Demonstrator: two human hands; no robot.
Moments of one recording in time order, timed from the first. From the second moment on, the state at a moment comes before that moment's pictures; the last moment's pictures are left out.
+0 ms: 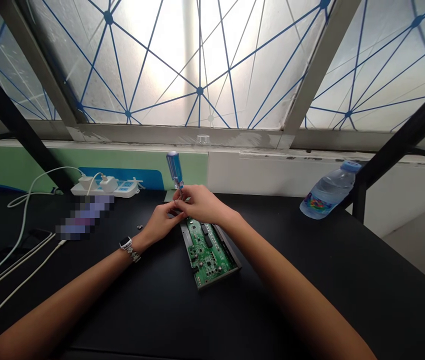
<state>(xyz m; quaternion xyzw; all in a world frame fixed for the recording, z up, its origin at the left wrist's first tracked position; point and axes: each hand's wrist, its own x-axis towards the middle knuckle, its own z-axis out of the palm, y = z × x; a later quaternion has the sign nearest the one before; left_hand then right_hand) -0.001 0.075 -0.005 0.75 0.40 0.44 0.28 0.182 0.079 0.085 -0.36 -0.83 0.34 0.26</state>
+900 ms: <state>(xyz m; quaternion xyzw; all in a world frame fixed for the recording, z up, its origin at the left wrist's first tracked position) 0.002 0.075 -0.006 0.76 0.38 0.43 0.29 0.191 0.092 0.080 -0.34 -0.77 0.46 0.27</state>
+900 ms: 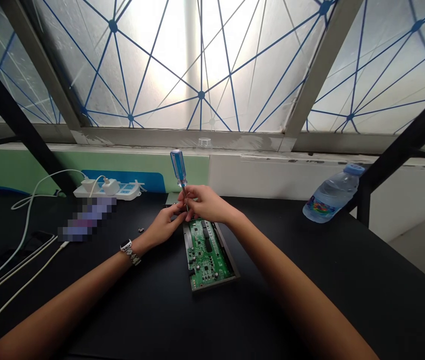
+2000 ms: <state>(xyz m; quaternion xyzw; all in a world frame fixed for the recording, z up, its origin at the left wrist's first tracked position) 0.004 0.081 -0.011 0.78 0.39 0.41 0.28 0.190 0.091 0.084 -0.37 -0.76 0.45 0.29</state>
